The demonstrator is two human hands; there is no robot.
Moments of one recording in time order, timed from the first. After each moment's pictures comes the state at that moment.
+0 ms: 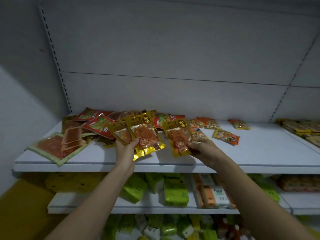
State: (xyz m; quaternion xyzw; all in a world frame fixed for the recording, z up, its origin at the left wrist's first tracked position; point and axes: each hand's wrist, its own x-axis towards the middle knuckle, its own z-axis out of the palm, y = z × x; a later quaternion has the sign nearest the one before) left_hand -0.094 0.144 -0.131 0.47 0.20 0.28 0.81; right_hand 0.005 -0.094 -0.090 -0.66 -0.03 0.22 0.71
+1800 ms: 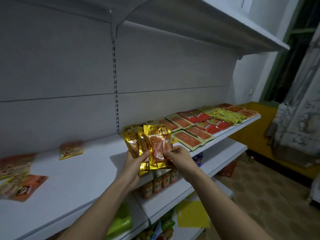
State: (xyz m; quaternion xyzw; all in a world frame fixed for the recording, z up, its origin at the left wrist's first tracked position) left_hand 0.179 -0.490 -0.104 0.57 -0.02 -0.07 0.82; right_hand 0.137 -0.654 -0.056 -0.76 0.12 -0.03 0.64
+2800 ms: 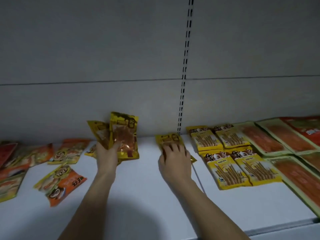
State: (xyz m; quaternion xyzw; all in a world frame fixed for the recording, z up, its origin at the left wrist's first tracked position) left_hand 0.327 -0.297 -0.146 0.58 0.27 0.28 0.72; right_hand 0.373 -0.489 -0.167 -0.96 -0.16 -0.17 0.18
